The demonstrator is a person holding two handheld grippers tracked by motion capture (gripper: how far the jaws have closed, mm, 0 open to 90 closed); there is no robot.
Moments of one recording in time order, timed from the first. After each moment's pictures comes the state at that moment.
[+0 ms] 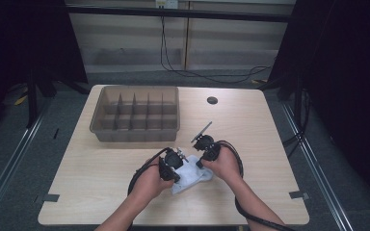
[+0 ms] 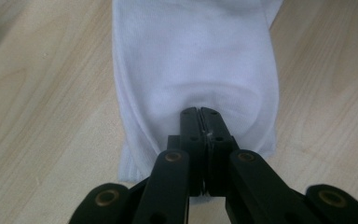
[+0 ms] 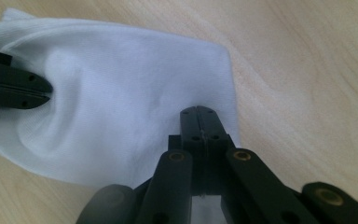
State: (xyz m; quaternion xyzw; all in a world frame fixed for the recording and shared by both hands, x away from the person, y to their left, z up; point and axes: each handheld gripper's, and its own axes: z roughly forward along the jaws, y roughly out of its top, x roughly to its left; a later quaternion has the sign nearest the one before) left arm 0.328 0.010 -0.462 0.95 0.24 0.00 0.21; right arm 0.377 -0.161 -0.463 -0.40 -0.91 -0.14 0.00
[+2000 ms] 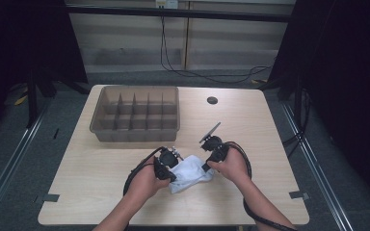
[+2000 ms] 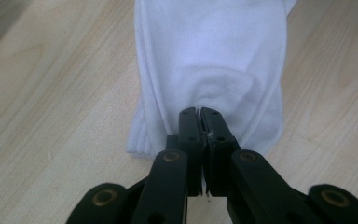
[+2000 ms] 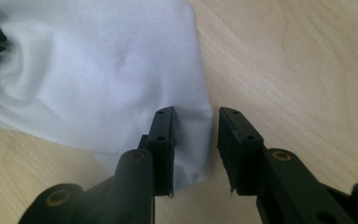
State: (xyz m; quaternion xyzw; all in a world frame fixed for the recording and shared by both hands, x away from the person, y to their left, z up) left arm 0.330 0.021 -0.461 0.94 0.27 0.00 0.21; right arm 0.371 -0.182 -0.460 -0.43 -0.89 -0.12 0.01
